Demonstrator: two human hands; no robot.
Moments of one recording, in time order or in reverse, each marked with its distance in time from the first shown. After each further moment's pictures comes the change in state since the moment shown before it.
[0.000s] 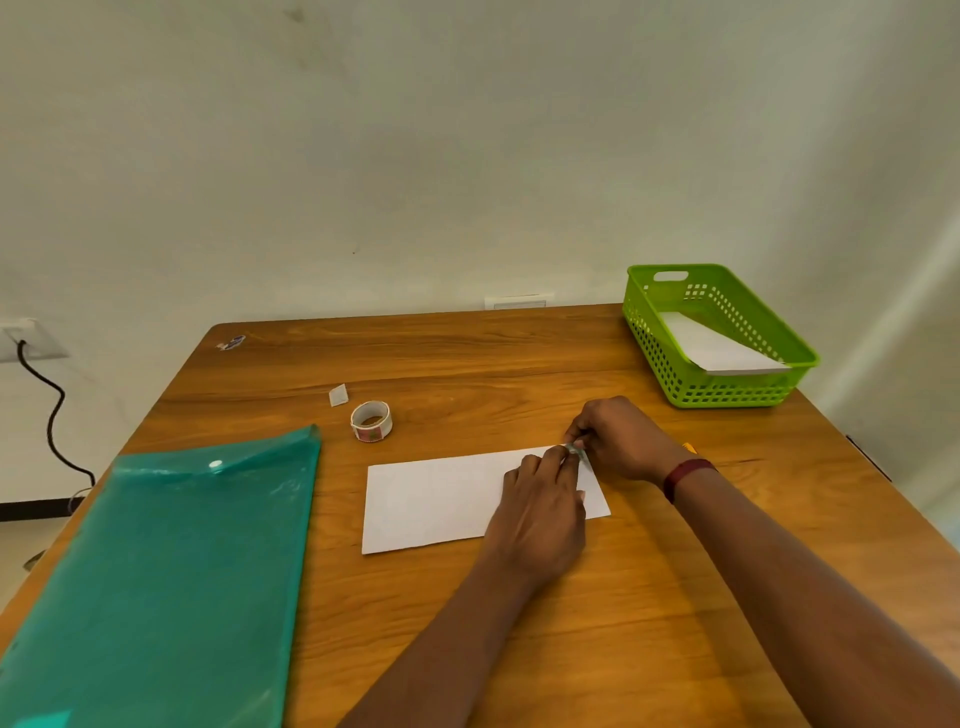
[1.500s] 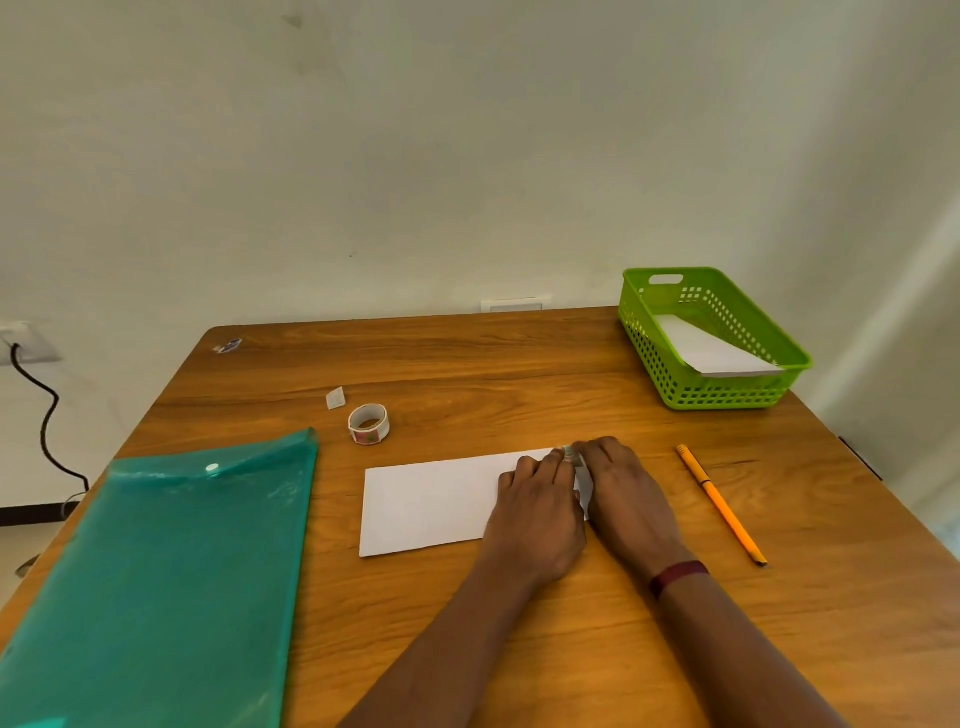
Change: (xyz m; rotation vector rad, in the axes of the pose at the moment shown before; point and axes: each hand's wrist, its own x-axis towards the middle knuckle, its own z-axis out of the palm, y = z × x) left_hand 0.001 0.002 -0.001 0.051 0.004 -0.007; right_hand -0.057 -0.023 0.060 -0.019 0.350 0.178
